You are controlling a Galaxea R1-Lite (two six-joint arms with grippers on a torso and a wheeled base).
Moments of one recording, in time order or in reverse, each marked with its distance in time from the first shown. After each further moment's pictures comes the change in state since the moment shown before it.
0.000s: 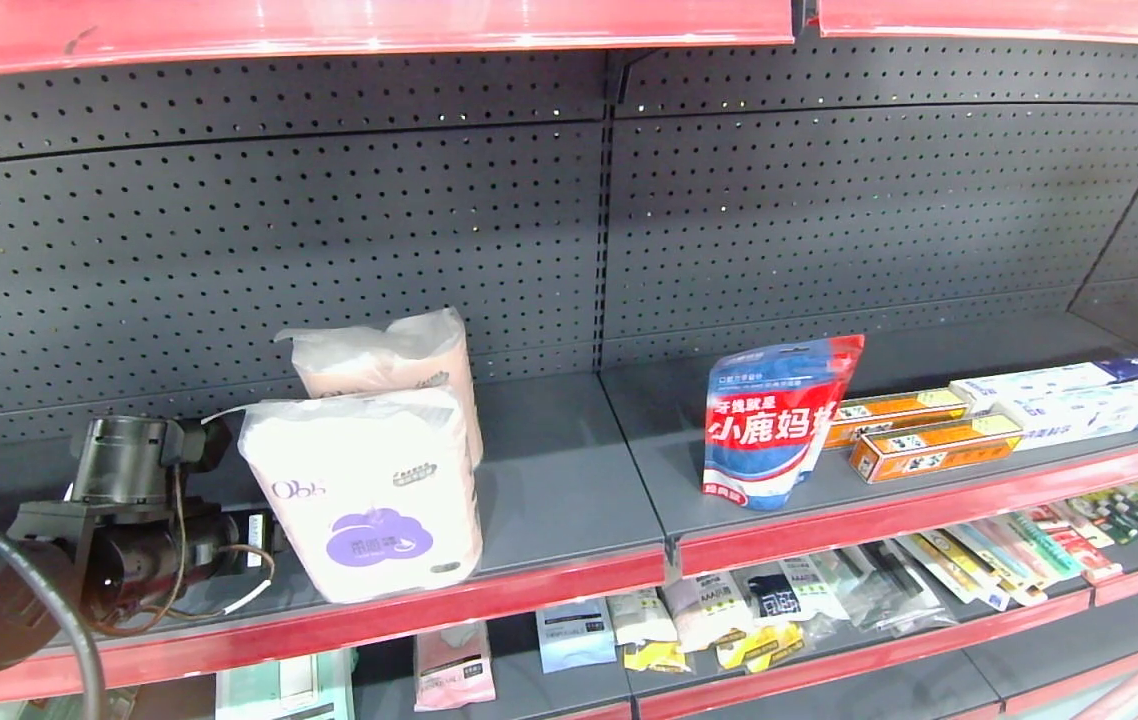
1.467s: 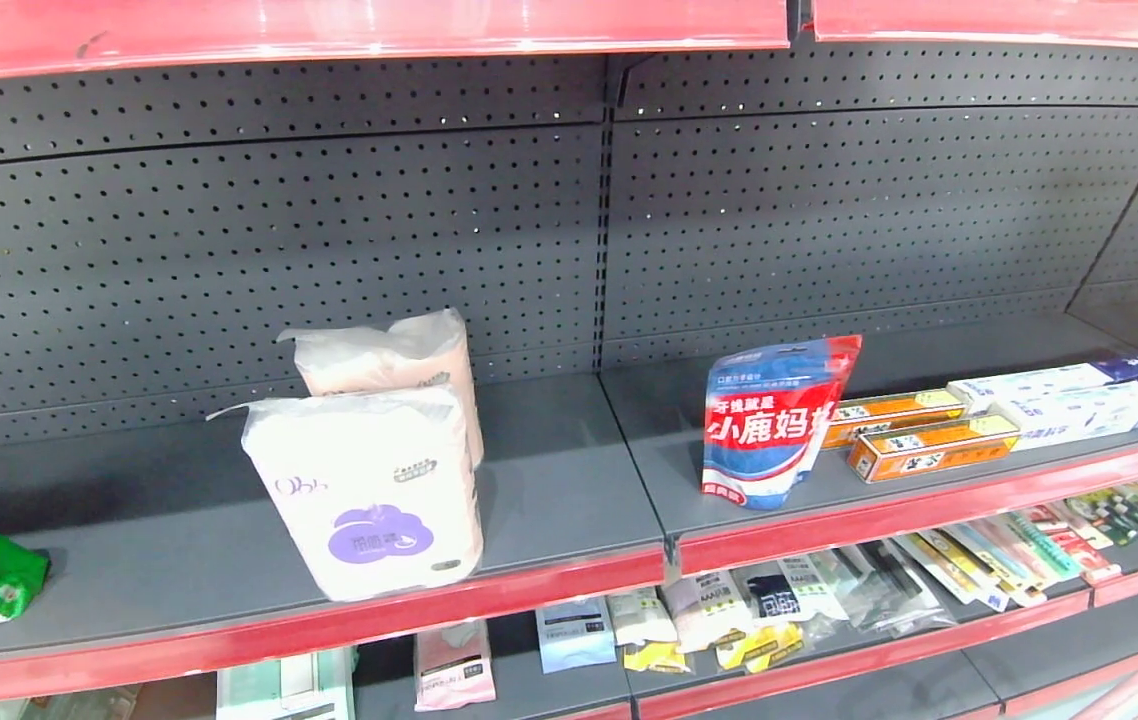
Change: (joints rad) left arm 0.108 -1.433 0.149 0.732 -0.360 0.139; right arm 0.000 0.000 0.000 0.000 0.000 0.000
